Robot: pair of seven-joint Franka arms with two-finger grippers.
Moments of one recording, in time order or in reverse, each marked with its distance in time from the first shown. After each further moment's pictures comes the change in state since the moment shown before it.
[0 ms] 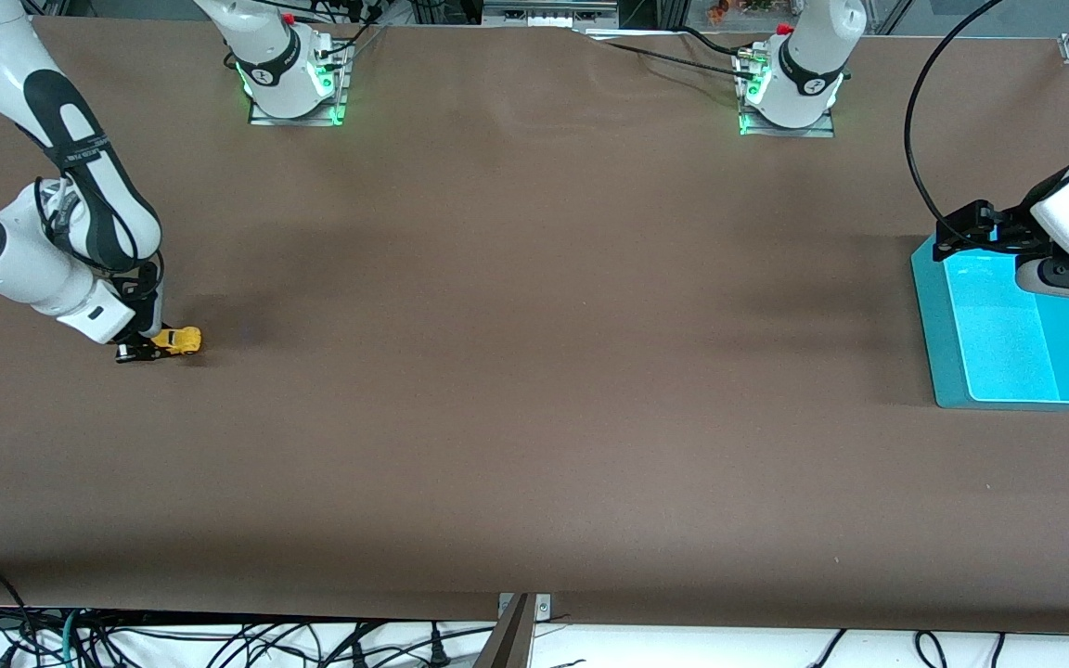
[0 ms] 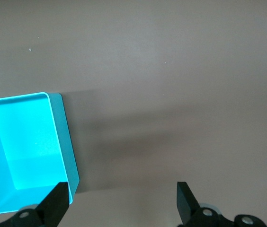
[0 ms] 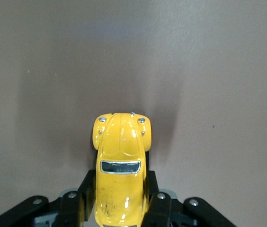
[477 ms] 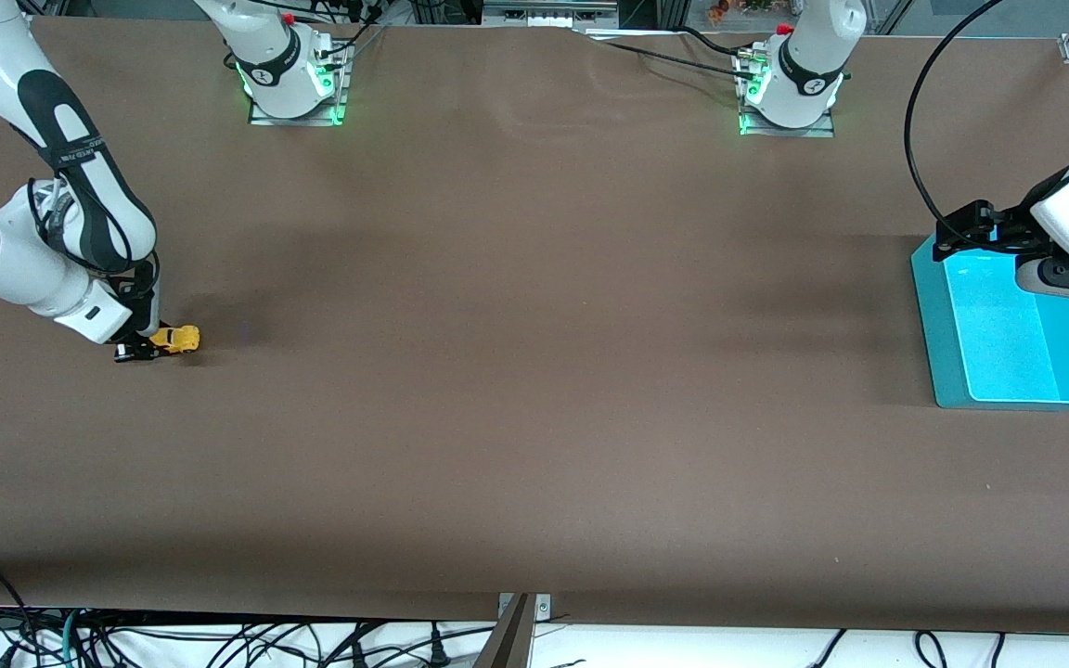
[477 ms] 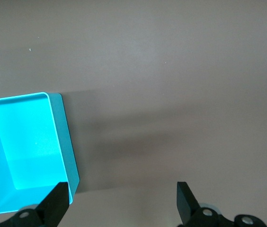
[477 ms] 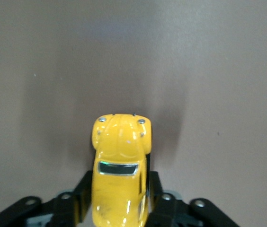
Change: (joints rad) left arm 0.000 0.000 0.000 0.000 0.000 0.000 0.000; right arm -0.008 0.015 0.022 0.022 0.000 -0.053 -0.010
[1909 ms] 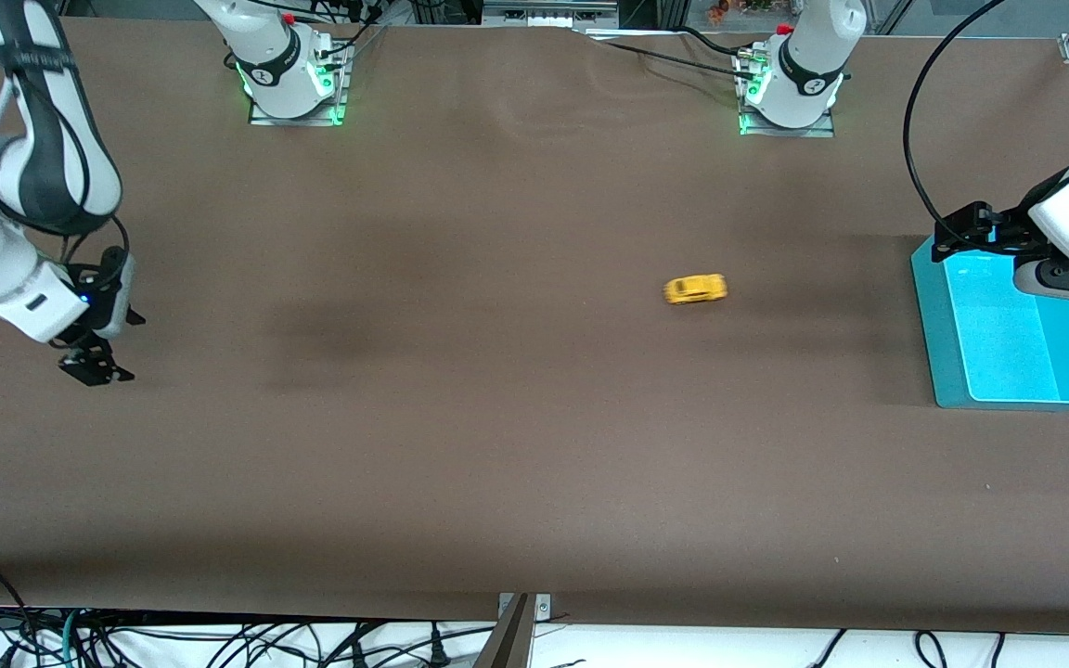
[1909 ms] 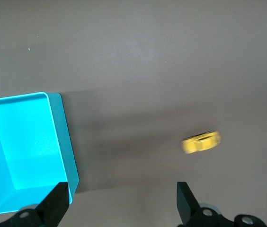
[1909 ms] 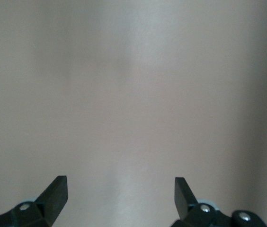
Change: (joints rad) left arm -0.002 0.005 -0.001 0.000 -0.001 0.000 0.000; right arm -0.001 -0.301 0.162 0.135 0.018 -0.312 0.301
